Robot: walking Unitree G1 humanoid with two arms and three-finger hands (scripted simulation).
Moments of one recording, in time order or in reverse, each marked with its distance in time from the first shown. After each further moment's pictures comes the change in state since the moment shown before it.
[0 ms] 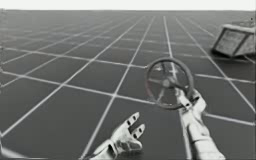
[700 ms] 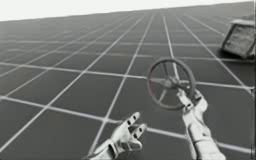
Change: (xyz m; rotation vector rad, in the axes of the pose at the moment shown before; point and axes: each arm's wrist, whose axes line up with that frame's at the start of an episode) left arm 0.005 -0.007 0.001 0.027 0.019 -0.004; right arm 0.006 -0.016 0.002 0.025 0.000 -0.039
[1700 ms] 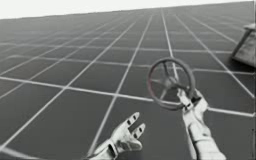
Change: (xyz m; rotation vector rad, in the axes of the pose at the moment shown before) left arm 0.000 0.000 0.000 0.000 0.000 -0.002; right arm 0.000 -0.001 0.000 -0.001 -0.001 -0.002
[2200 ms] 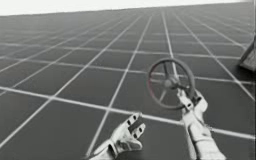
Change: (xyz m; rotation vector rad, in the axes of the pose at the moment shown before) left arm 0.000 0.000 0.000 0.000 -0.001 -0.001; right arm 0.000 0.000 0.000 -0.001 0.000 0.000
